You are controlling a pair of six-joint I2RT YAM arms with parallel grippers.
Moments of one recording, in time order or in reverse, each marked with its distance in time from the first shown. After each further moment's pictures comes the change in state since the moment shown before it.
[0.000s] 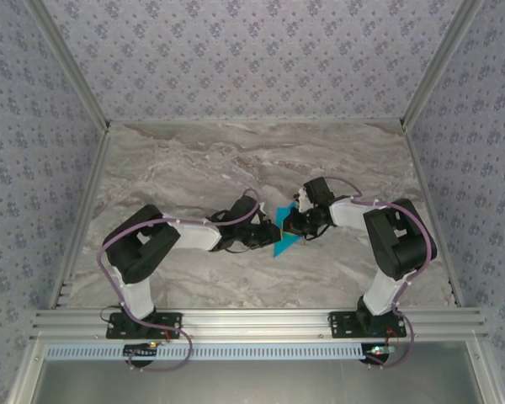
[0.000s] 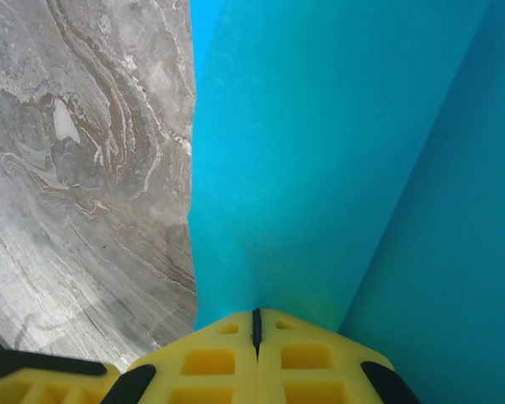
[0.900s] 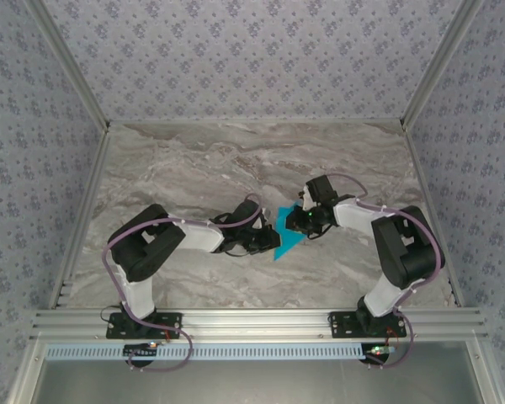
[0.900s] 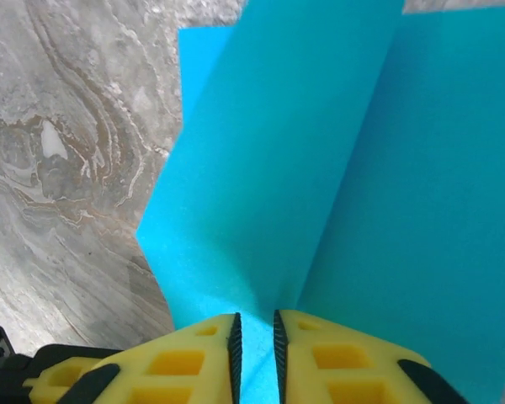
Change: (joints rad) left arm -0.015 0.033 0.001 -0.031 0.006 -0.011; right arm 0.000 -0.091 0.000 -0.077 0.119 0.008
